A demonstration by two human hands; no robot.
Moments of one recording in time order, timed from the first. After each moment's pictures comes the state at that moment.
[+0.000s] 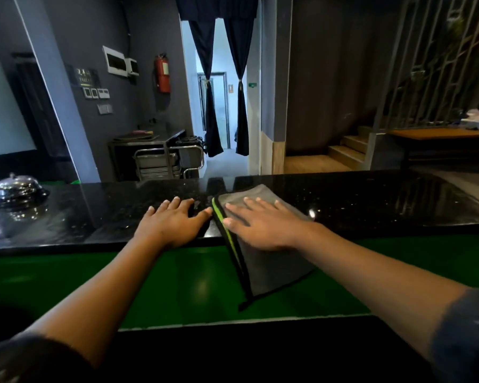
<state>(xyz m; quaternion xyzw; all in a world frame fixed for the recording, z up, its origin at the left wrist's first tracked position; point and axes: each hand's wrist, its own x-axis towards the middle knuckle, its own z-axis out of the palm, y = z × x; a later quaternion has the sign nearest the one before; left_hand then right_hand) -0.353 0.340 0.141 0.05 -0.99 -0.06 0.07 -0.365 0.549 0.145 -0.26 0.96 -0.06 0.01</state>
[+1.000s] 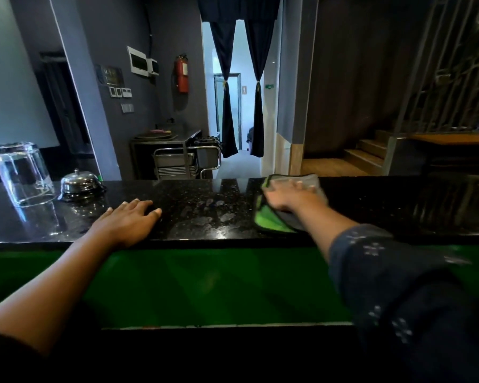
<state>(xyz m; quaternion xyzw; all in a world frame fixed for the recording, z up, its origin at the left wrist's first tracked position) -0.327 0.140 0.149 0.11 -0.99 -0.06 0.06 -0.436 0.448 0.166 -0.07 1.00 -0.05 0.02</state>
